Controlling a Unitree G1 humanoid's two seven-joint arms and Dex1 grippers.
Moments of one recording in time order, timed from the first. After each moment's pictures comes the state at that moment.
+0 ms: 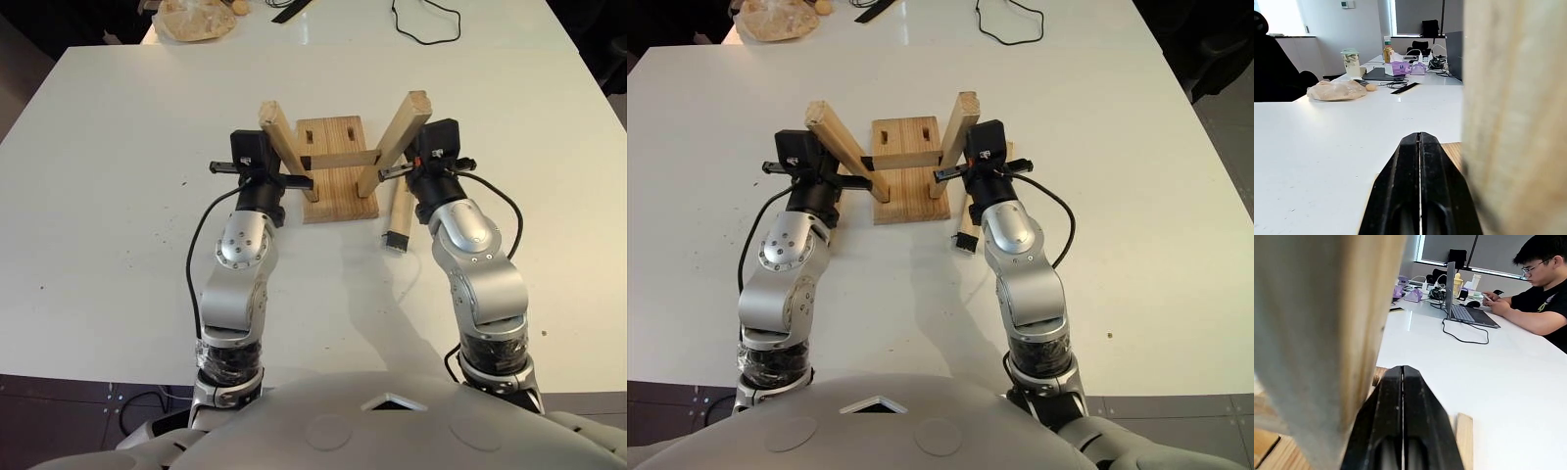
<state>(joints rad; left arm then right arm) -0.05 -0.04 -0.05 -0.54 -0.01 0.56 0.10 -0.13 -0.03 0.16 -0.56 -0.08 0.70 0.00</state>
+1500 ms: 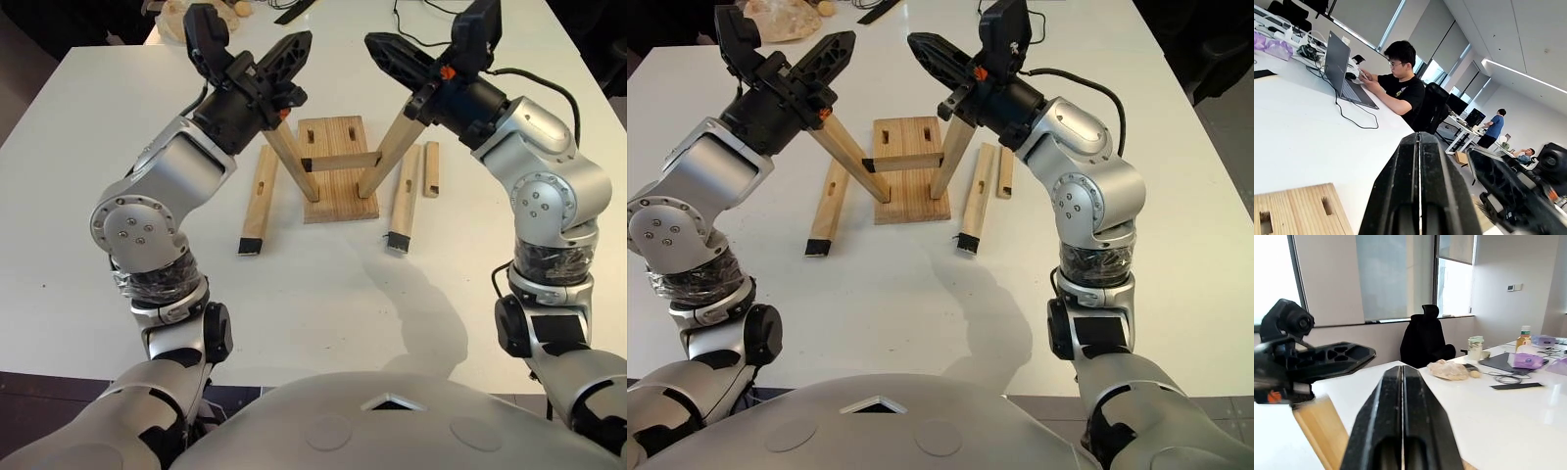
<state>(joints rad) -0.50 0.24 0.30 -0.42 -1.29 0.91 0.16 -0.59 -0.27 -0.11 -0.22 0.65 0.66 0.54</state>
